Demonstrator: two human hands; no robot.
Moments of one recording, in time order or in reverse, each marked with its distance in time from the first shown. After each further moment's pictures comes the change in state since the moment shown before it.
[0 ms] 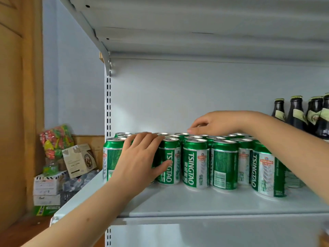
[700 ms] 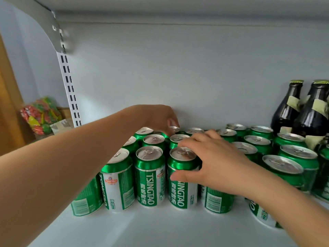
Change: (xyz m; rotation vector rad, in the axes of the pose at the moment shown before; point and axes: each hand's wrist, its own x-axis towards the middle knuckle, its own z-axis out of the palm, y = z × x) left_hand 0.206 -0.009 0.070 -0.310 -0.976 0.107; right_hand -0.013 0.001 0.039 0.051 0.069 0.038
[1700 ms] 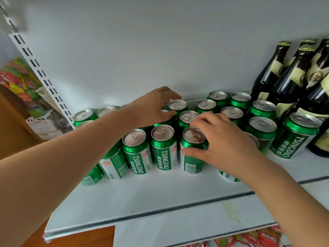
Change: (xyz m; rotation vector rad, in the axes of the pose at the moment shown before) left_hand -0.025 0.045 0.011 -0.299 0.170 0.112; right_hand -0.036 0.039 -0.022 0.069 0.001 0.140
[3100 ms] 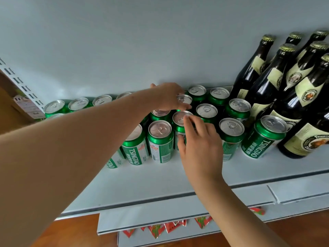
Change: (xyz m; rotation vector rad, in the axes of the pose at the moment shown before) left_hand 0.101 0.058 0.041 0.108 -0.273 -0.314; right_hand -0.009 0.031 0.051 -0.096 0.482 0.228
